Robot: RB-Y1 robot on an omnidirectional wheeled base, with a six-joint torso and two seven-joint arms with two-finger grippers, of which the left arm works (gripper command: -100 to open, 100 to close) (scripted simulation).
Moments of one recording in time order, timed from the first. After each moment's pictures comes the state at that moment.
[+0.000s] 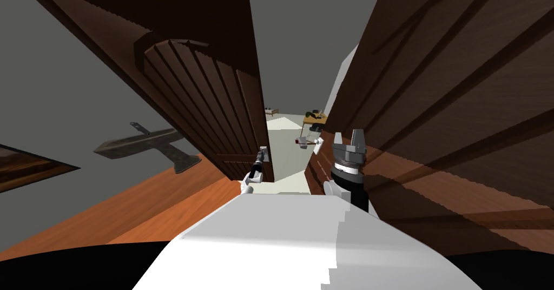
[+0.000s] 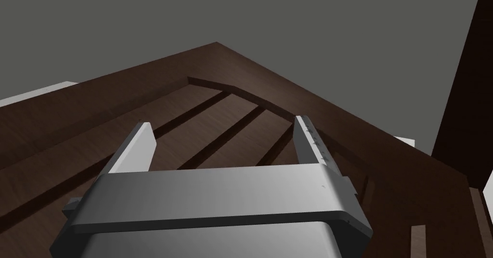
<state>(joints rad) -0.05 0.01 -0.01 -1.23 0.05 -0.29 -0.05</state>
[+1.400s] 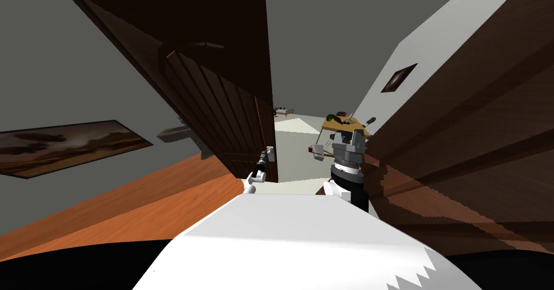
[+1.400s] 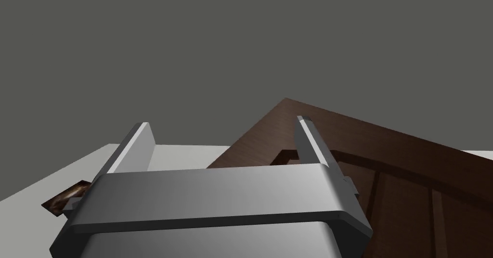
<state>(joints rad) -0.08 0.02 -0.11 -1.20 0.17 -0.30 -0.18</state>
